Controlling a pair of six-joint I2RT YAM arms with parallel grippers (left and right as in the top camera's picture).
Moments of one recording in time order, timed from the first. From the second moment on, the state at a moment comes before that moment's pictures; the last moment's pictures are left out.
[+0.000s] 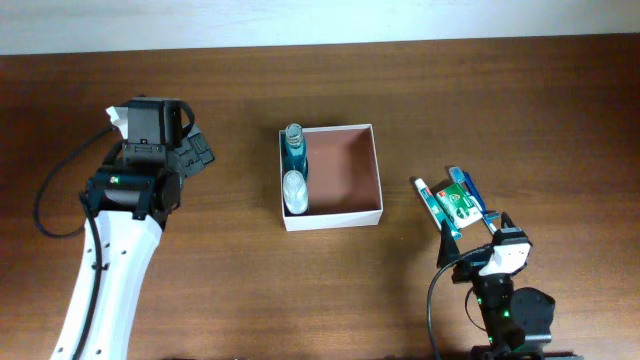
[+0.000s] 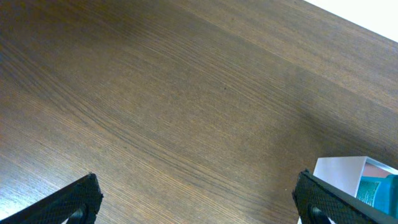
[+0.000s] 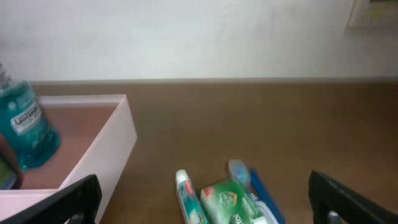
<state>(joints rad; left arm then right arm) -0.10 1.37 1.30 -0.85 -0.34 -0.50 -0.02 0.04 0.06 -0.16 -0.10 0.04</state>
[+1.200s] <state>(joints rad) -0.10 1.38 1.30 -0.85 -0.33 -0.50 0.03 1.53 1.03 -0.84 -0.20 -0.14</state>
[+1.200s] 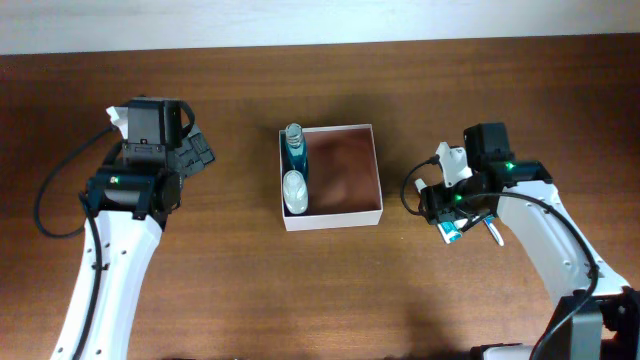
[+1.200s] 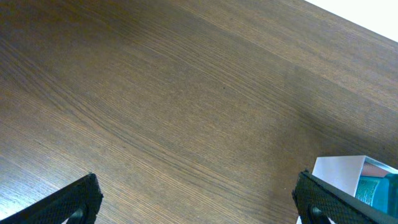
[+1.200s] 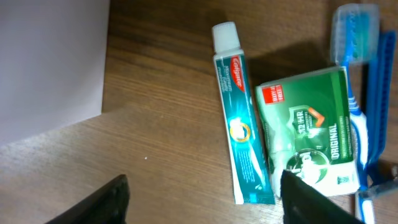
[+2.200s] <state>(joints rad) -0.10 1.38 1.30 -0.85 -0.33 -0.50 0.10 1.71 1.03 -0.68 -0.14 -0.27</state>
